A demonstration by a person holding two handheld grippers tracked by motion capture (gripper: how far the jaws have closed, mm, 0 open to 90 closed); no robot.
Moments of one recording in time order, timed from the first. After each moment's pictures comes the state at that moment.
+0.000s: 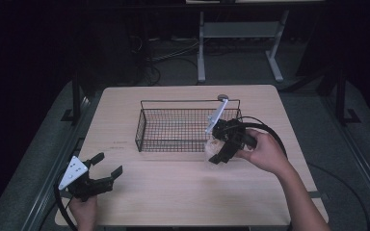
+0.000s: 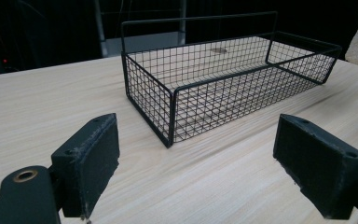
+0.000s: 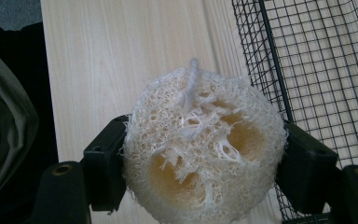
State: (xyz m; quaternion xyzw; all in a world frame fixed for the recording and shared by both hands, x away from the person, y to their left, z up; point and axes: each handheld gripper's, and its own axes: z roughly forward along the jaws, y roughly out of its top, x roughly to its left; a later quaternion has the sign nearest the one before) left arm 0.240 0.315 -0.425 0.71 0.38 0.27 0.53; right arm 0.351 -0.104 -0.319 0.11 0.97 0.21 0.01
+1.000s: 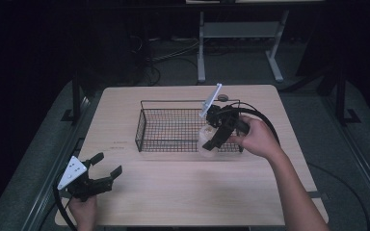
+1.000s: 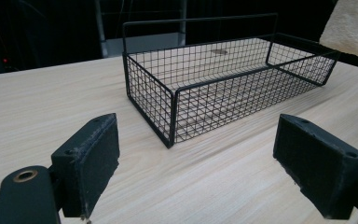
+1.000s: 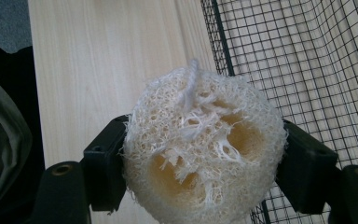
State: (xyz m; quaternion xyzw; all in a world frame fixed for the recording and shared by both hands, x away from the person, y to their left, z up) left arm 0.240 0.317 -0.425 0.70 0.38 0.27 0.53; right arm 0.384 -0.091 -0.303 0.12 0.97 0.22 0.00
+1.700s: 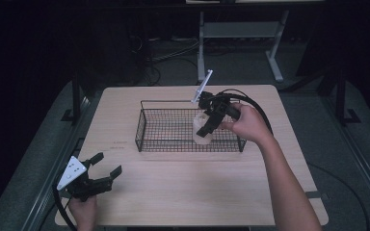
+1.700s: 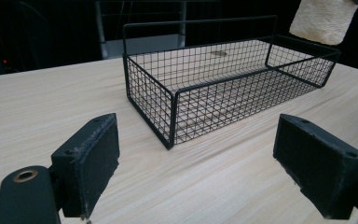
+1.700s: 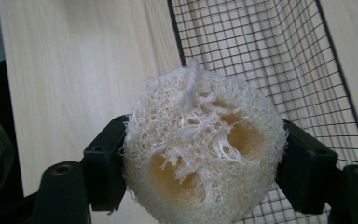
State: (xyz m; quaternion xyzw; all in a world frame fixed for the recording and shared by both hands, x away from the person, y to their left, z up) left arm 0.240 0.318 -0.424 0.70 0.38 0.27 0.54; right arm 0.419 -0.073 -0.291 0.14 0.97 0.21 0.01
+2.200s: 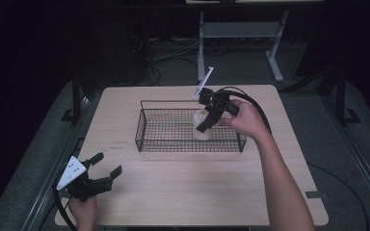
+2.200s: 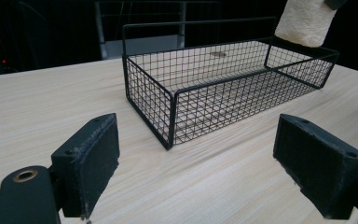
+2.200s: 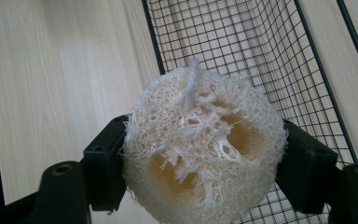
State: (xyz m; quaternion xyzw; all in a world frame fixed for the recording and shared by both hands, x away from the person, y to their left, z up) left arm 0.240 0.318 -0.424 0.70 0.38 0.27 0.54; right arm 0.437 -0.076 -0.299 0.15 0.96 0.22 0.01
